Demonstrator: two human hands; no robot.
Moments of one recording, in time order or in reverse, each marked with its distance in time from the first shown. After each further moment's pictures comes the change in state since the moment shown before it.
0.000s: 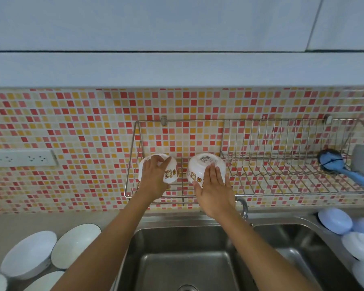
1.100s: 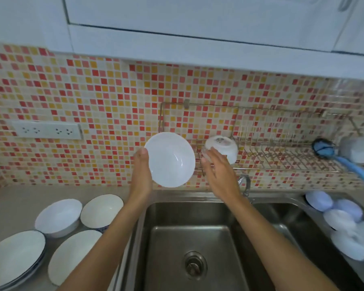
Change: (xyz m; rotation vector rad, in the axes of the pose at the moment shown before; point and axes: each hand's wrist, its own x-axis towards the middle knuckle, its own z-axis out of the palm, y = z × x) left_hand -0.141 -0.029 -0.086 -1.355 0.282 -0.481; right_hand -0.082 -0.075 -0.037 0.521 0.275 -0.104
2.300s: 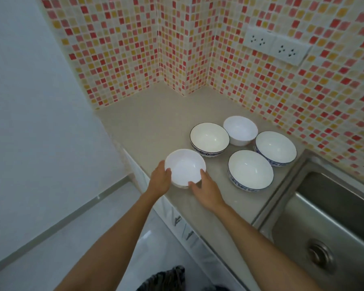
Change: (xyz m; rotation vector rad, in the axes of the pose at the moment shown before) left_hand -0.206 -0.119 -0.427 0.765 0.509 -0.540; right_hand -0.266 -0.253 0.327 0.232 -1.104 -0.132
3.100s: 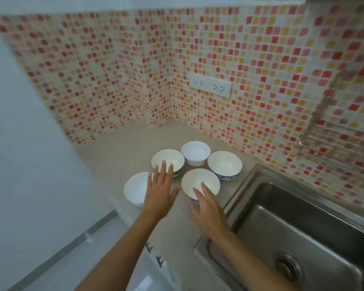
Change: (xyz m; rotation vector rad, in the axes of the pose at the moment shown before) left_hand -0.083 0.135 0.084 0.700 0.175 0.488; right_hand -0.086 0.093 -0.125 -0.257 0.313 -0.264
